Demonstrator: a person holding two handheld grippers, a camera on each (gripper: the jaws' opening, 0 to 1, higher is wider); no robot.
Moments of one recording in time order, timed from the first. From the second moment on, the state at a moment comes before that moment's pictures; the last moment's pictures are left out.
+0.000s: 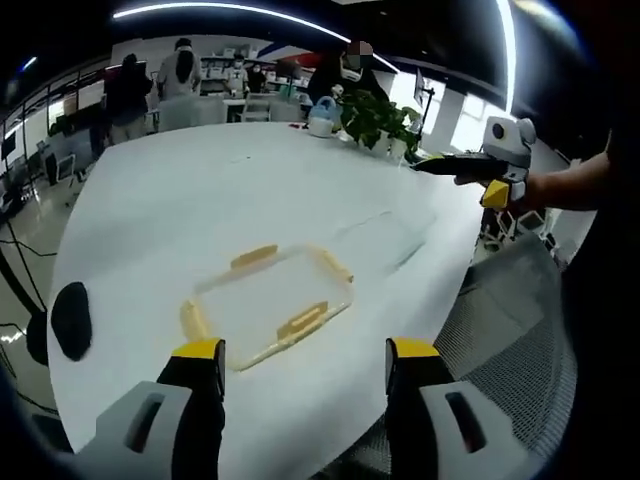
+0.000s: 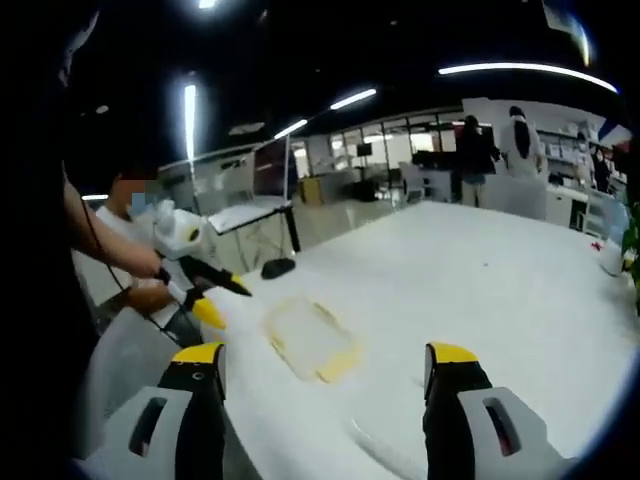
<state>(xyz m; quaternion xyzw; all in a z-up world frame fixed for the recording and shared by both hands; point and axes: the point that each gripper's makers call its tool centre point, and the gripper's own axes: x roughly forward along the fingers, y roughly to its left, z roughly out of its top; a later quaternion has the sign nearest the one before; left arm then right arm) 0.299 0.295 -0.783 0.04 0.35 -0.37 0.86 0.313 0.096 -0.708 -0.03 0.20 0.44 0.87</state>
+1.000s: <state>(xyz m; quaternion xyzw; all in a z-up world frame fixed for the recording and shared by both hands) 0.308 0.308 -0.797 0.14 0.36 -0.45 0.80 0.329 0.132 -0.731 -0.07 0.22 0.46 0.86</state>
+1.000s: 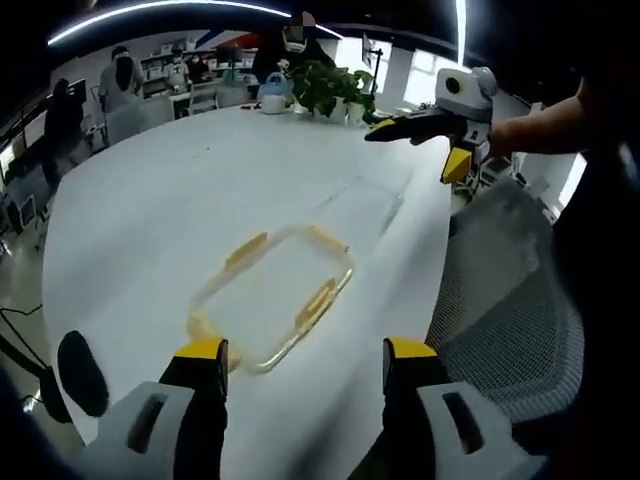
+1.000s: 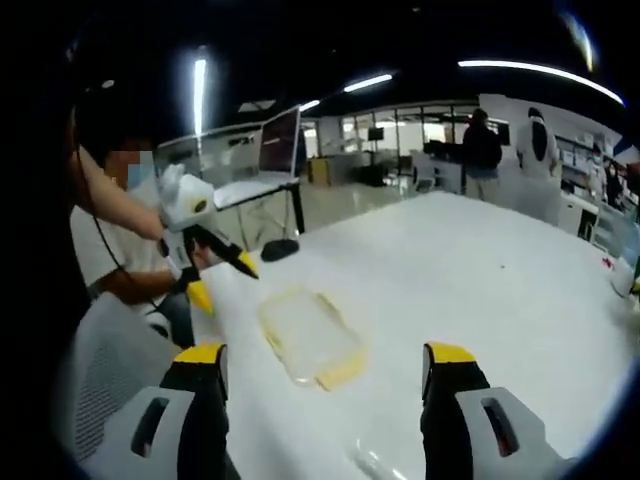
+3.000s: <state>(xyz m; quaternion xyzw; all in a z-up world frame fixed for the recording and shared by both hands) 0.350 0.340 -0.832 0.29 0.38 -0.54 0.69 0.344 0.171 -0.794 -0.24 0.30 0.55 0.74</state>
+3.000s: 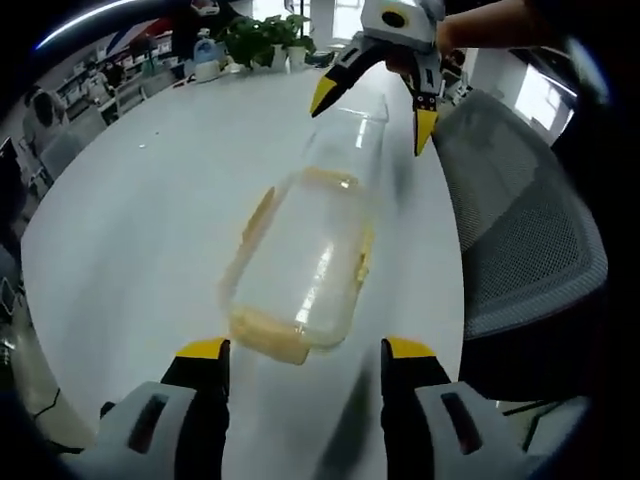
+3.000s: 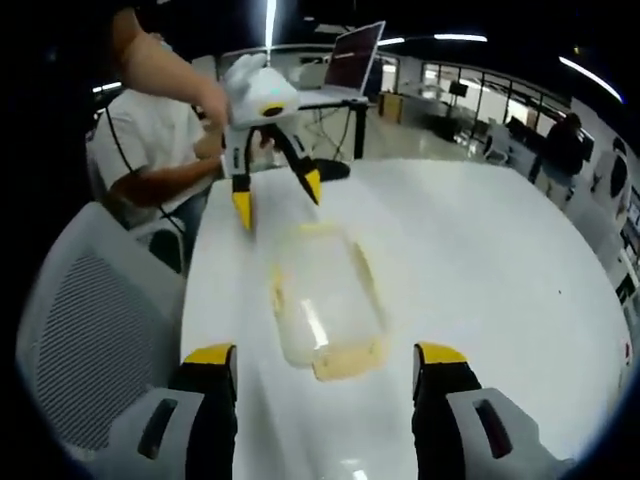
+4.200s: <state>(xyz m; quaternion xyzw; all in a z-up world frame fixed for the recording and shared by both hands) 0.360 0.337 -0.849 0.38 0.37 -0.58 0.62 0.348 0.170 -0.831 -0.30 0.35 0.58 0.67</state>
